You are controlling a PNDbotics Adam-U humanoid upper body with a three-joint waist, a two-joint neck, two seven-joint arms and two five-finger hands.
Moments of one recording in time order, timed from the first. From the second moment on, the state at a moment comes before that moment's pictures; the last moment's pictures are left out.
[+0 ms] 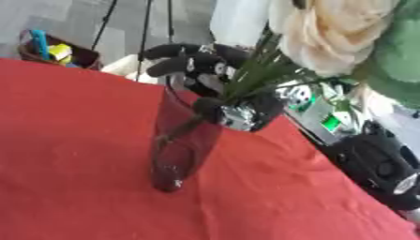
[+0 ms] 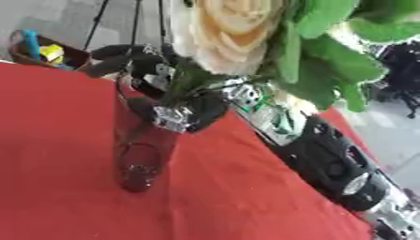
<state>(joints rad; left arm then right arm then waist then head) -0.48 0.13 -0.34 -1.98 -0.39 -0.22 -0.02 -0.41 -1.03 -0.07 -1.99 0.01 -0.50 0.36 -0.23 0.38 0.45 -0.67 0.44</state>
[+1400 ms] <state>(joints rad) -0.48 0.13 -0.34 -1.98 -0.39 -0.21 -0.03 -0.38 -1.05 -0.06 -1.99 0.02 -0.55 0.26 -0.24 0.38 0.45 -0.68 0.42</state>
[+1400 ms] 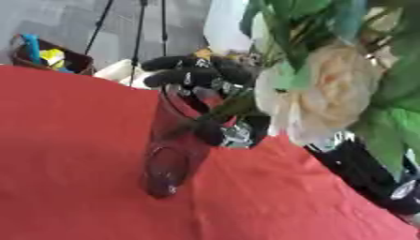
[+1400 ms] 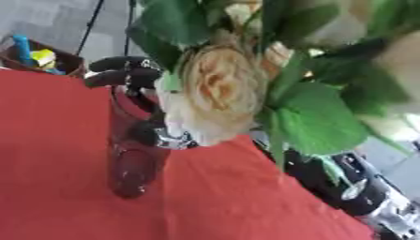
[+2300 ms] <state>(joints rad) -0.48 0.13 -0.34 -1.98 -0.38 -0.21 -0.04 -0.36 -1.06 -0.07 -1.99 -0.05 -0.58 0.19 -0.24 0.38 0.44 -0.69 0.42</state>
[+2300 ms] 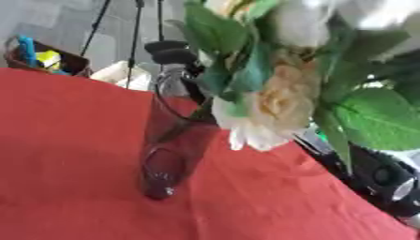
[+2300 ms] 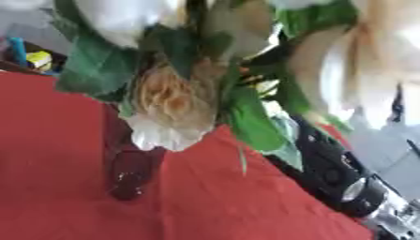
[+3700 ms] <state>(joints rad) -0.48 0.12 -0.34 -1.98 -0.38 -0.20 -0.04 -0.27 -1.07 -0.09 -1.99 0.05 -0.69 0.08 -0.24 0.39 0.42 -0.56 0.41</state>
